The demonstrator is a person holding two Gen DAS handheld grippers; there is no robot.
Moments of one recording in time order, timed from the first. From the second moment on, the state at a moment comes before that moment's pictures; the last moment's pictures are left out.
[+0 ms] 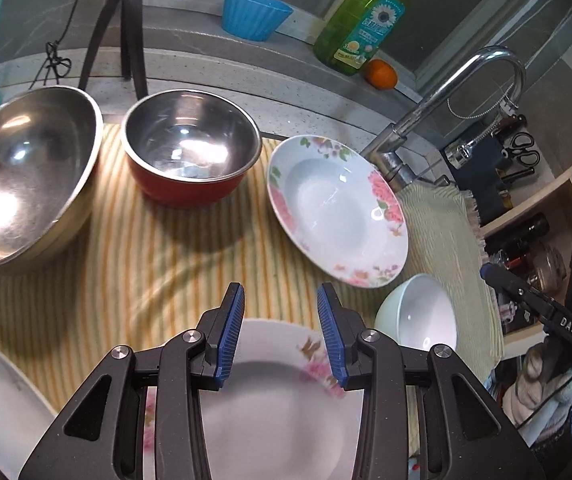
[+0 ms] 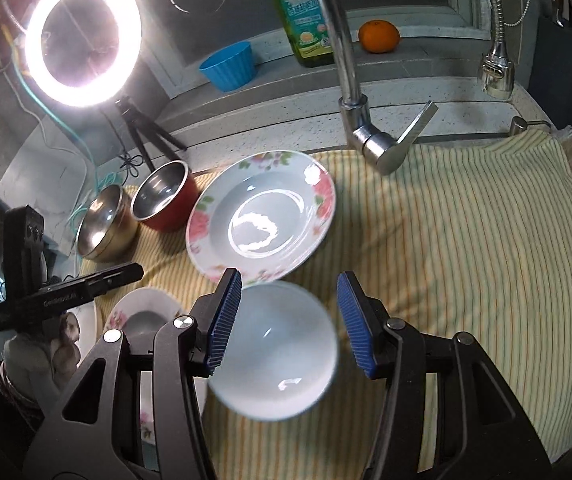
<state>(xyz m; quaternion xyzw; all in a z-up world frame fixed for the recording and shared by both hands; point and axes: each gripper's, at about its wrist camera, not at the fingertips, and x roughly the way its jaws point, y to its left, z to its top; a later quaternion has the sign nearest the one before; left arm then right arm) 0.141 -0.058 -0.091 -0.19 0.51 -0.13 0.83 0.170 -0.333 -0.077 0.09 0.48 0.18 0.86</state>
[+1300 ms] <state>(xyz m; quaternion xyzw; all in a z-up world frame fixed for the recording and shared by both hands) 0.215 -0.087 -0.134 -0.19 0.54 -0.10 0.81 0.298 -0.295 -0.164 0.06 0.55 0.23 0.80</state>
